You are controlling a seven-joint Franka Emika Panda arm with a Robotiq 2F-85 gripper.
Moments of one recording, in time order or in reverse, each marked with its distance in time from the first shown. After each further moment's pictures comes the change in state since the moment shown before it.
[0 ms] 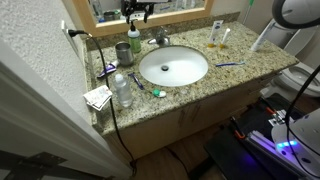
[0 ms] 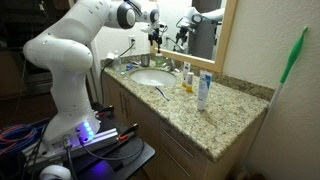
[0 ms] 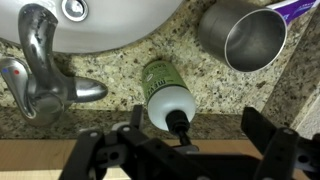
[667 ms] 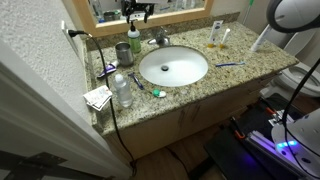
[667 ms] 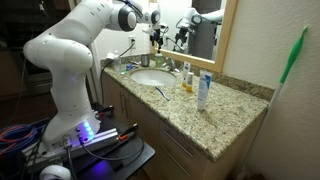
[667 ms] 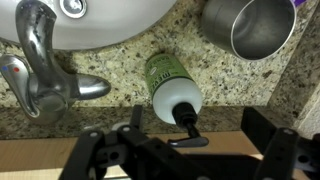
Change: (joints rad) arm -0.005 0.036 -0.007 0.048 0.000 0.008 0.036
